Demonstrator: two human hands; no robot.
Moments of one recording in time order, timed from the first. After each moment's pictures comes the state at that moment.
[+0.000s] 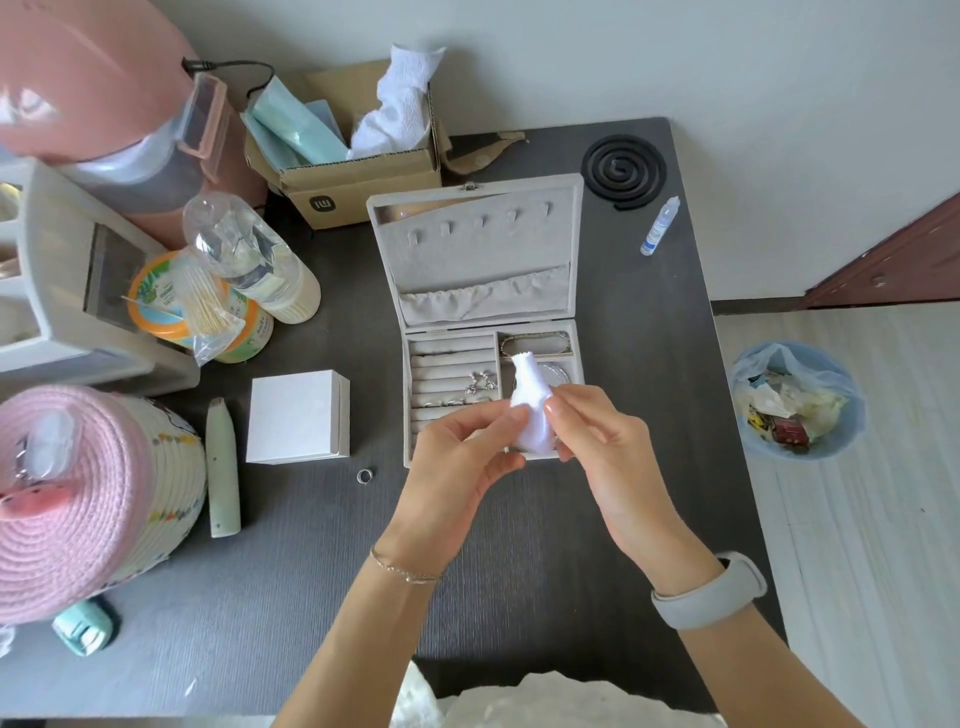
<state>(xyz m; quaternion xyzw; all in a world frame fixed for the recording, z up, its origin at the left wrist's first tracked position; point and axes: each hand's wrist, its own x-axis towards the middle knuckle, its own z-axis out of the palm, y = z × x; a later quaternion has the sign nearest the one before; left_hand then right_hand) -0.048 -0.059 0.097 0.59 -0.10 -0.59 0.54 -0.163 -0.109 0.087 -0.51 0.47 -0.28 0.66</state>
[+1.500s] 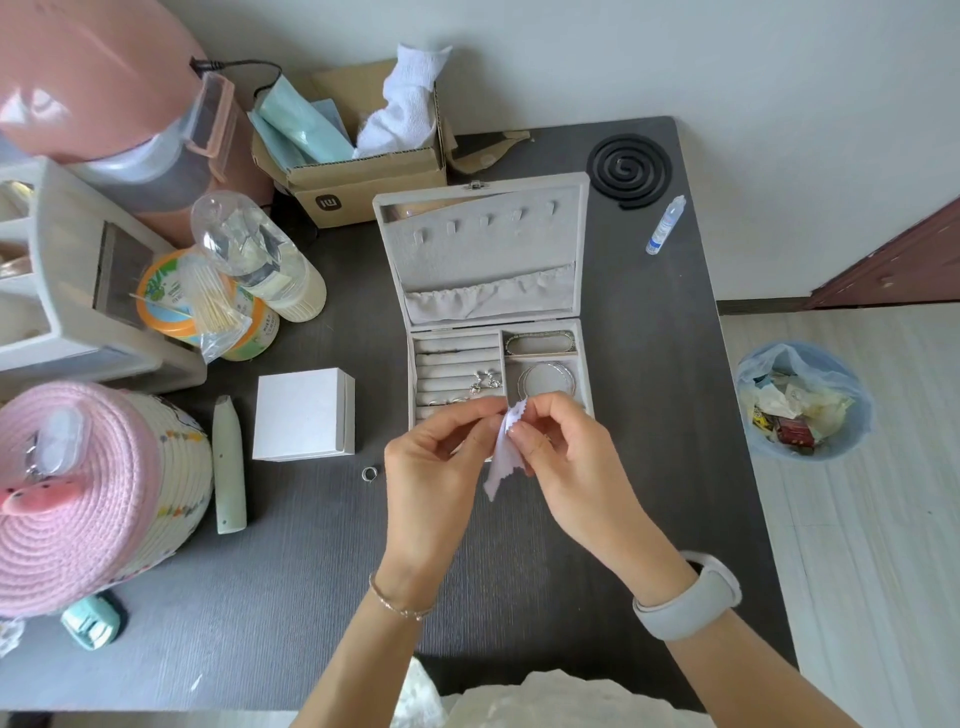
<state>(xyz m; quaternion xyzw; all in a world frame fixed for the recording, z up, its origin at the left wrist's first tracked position) -0.047 -0.042 0.105 0.69 -0.23 -0.38 0.57 -0.148 -0.098 0.088 -0.64 0.42 -0.24 0.60</state>
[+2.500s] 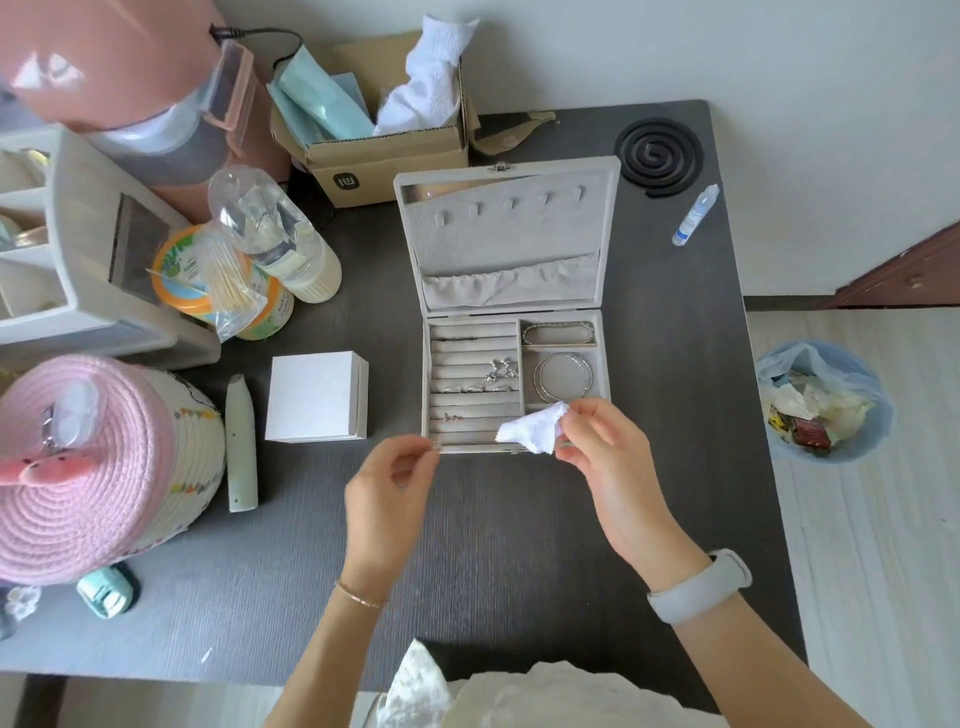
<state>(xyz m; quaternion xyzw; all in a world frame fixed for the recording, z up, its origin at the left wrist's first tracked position) -0.007 0.005 0.036 0.84 -0.26 -0.27 0.40 -0.154 -0.102 0.057 -0.42 0.52 -0.26 0.70</state>
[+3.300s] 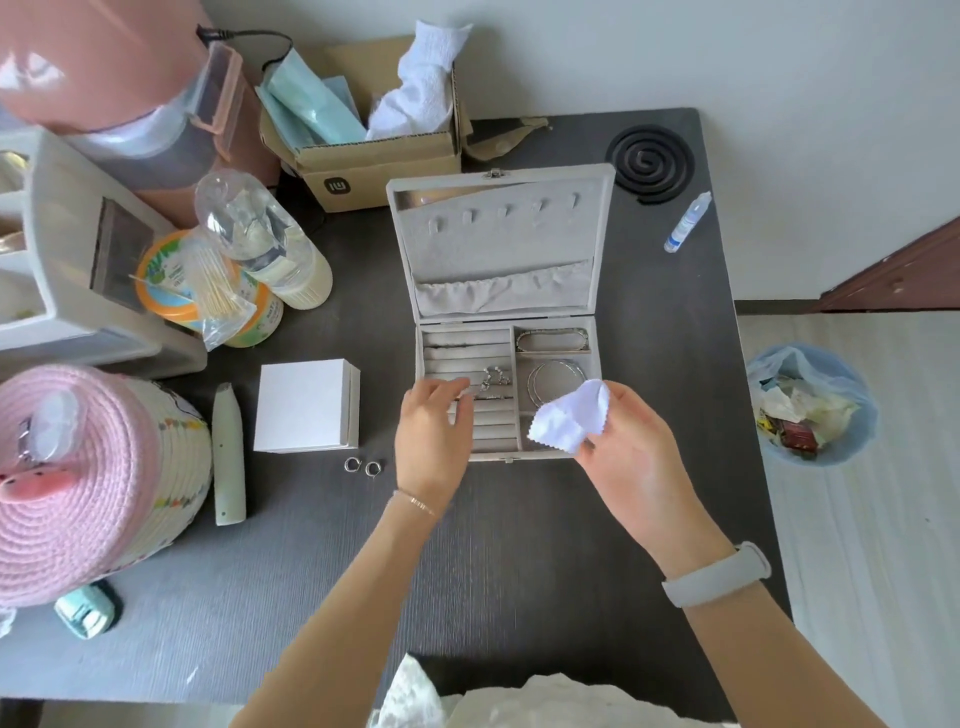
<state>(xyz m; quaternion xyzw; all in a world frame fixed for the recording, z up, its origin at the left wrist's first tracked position) -0.005 -0.063 -0.005 0.84 -0.40 -0.17 0.31 -0.166 -0.125 0.050 -0.33 0.41 -0.29 0.80</state>
